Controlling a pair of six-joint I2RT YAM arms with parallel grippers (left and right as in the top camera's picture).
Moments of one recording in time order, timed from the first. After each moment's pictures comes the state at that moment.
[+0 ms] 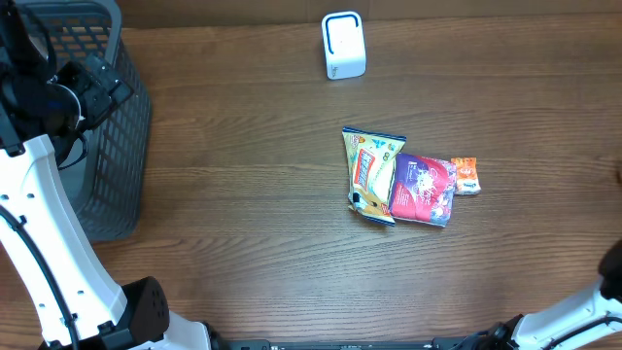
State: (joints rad) left arm 0.31 1.71 2.37 -1.69 0.04 -0.49; right arm -0.67 1.96 1.99 -1.20 -0.48 0.52
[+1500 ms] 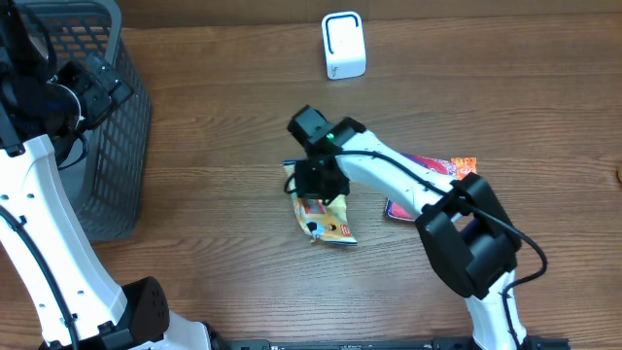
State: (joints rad) left arm 0.31 1.71 2.37 -1.69 0.04 -0.49; right arm 0.72 2.15 1.68 -0.93 -0.26 0.65
